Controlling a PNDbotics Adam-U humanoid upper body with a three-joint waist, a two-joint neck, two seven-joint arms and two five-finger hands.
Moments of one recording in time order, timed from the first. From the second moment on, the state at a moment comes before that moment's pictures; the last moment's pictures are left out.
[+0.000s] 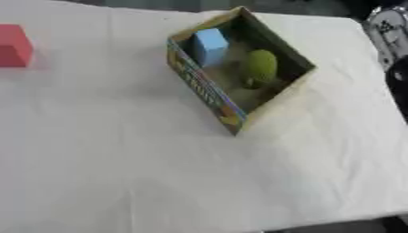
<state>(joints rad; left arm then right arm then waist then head) -0.54 0.55 0.04 -1.81 -0.79 -0.36 0.59 -0.17 -0.90 -0.36 -1.96 -0.99 -0.23 0.39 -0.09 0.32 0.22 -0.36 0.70</state>
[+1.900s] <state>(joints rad) -1.33 0.45 0.02 -0.59 -1.26 -0.36 -0.47 -0.08 -0.78 -0.43 -1.98 -0.97 -0.12 0.53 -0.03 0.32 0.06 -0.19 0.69</state>
